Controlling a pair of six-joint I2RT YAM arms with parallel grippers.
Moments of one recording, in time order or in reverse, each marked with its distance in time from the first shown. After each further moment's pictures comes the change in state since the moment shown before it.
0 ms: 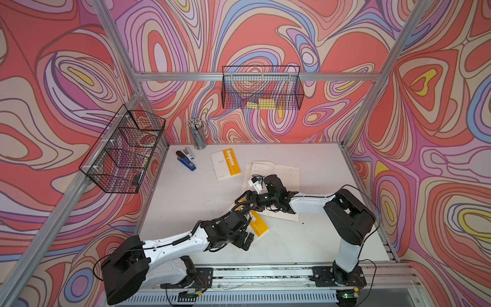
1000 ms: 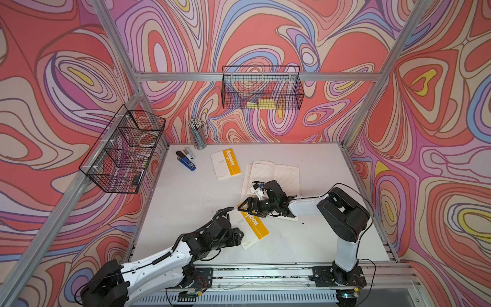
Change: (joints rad) left arm 0.100 -0.278 -0.271 0.142 0.015 -0.518; right arm 0.000 0.047 -0.062 0.022 0.019 -0.045
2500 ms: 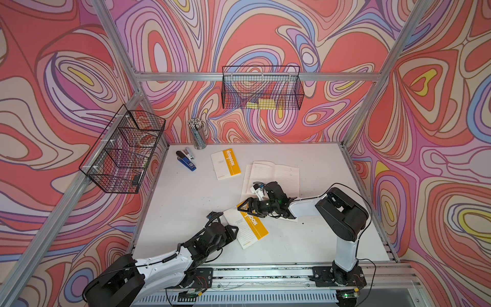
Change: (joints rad) left arm 0.047 0.111 -0.209 0.522 -0.053 -0.236; right arm 0.000 0.013 -0.028 0.090 -0.011 0.027
